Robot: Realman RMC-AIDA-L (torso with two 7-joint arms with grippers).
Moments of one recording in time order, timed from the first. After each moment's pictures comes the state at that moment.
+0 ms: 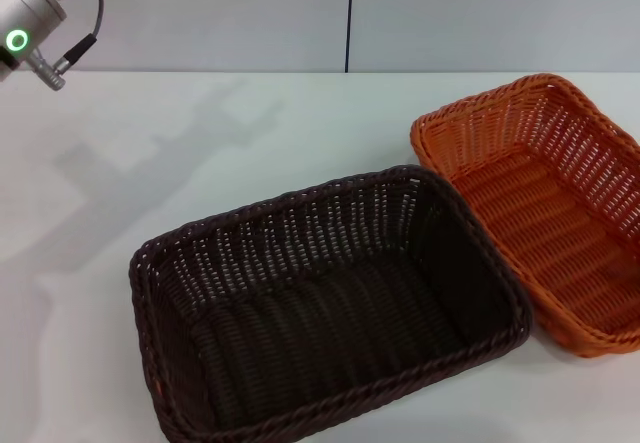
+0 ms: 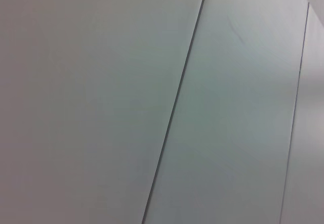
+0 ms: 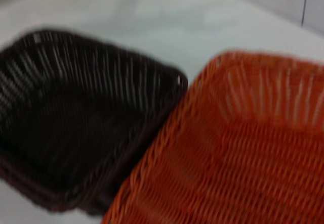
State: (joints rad) left arm -0.60 -2.06 -2.20 -0.70 1.03 -1.18 1.80; right arm 0.71 1.76 -0.63 -0.77 -2.46 -1.76 1.68
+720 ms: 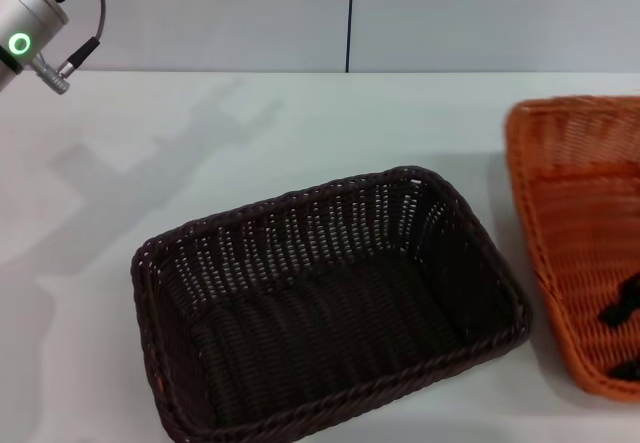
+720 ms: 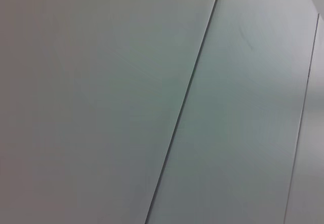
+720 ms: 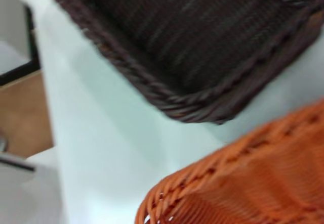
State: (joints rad) left arm -0.61 -2.07 -2.20 -0.66 0.99 -1.18 1.81; right arm 0.79 1.87 -0.93 -0.77 -2.61 -1.82 1.68
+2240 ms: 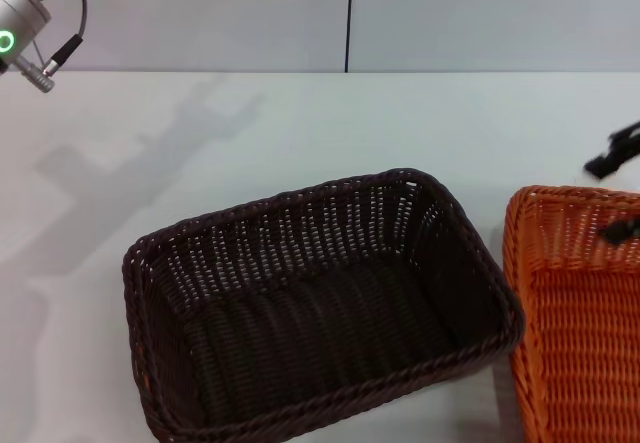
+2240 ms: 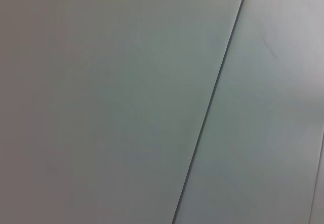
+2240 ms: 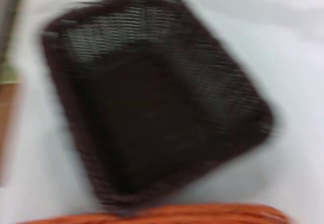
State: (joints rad) left arm -0.61 -2.06 -2.24 -0.65 0.98 -1.16 1.81; right arm 0.87 1.86 -0.70 -1.06 -2.56 -1.96 1.59
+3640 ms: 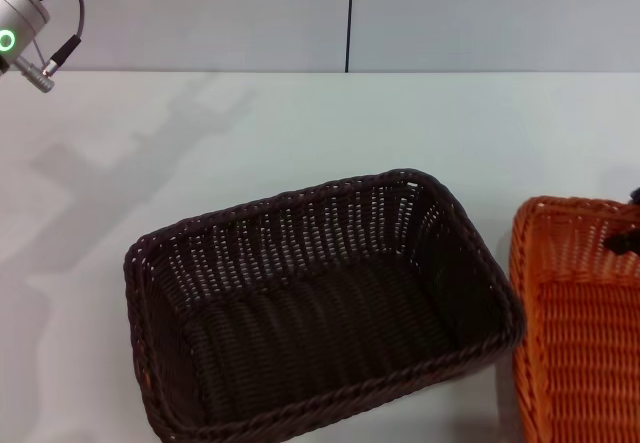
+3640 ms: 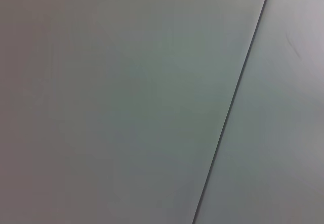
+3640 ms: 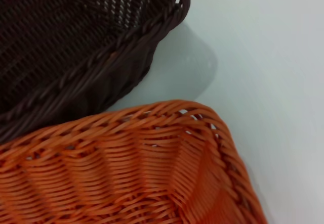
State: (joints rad) left arm -0.62 -2.06 -2.26 -0.61 0.98 -1.13 1.82; right arm 0.83 1.83 -0.75 -0.68 -2.67 -1.54 1.58
